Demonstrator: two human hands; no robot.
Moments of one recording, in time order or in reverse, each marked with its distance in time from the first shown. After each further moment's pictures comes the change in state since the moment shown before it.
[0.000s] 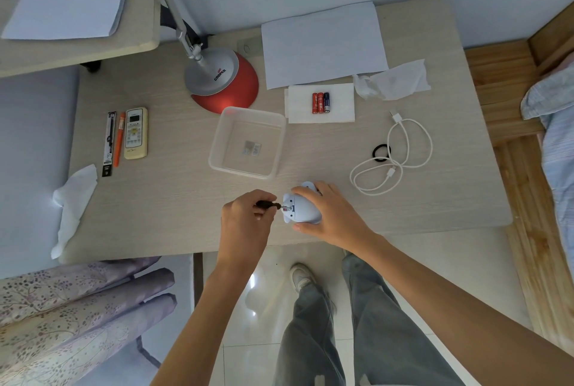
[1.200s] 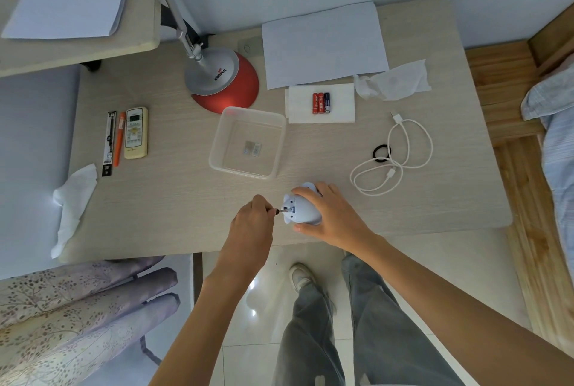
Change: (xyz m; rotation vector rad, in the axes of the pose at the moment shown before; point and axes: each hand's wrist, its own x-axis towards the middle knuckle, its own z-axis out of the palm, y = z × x) left_hand 0.002 -0.014 0.012 0.334 -0.195 0.003; right_hand 0.000 0.003 0.002 0.003 0.001 -0.016
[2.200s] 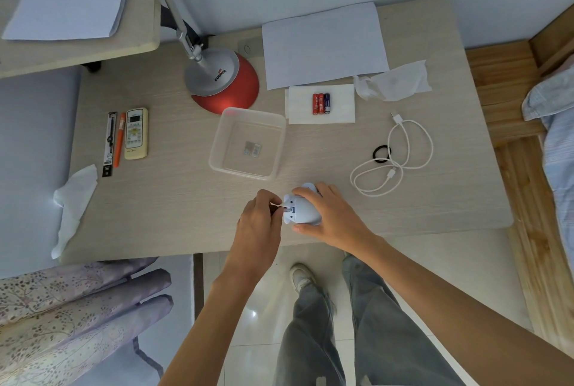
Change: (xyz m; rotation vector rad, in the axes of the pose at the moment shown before) left_hand -0.004 0.005 0.009 -0.210 0.095 0.112; right_hand 0.000 0.001 0.001 -0.007 0.002 -0.006
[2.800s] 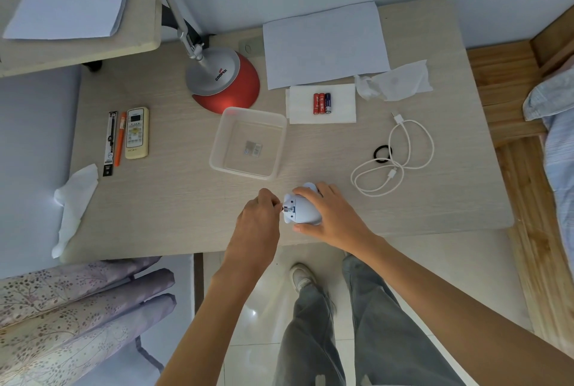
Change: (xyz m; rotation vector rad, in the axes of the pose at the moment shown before) left_hand 0.008 0.001 -0.003 0.255 -0.072 -0.042; right_hand 0.000 -0.001 0.000 -0.001 0.005 0.009
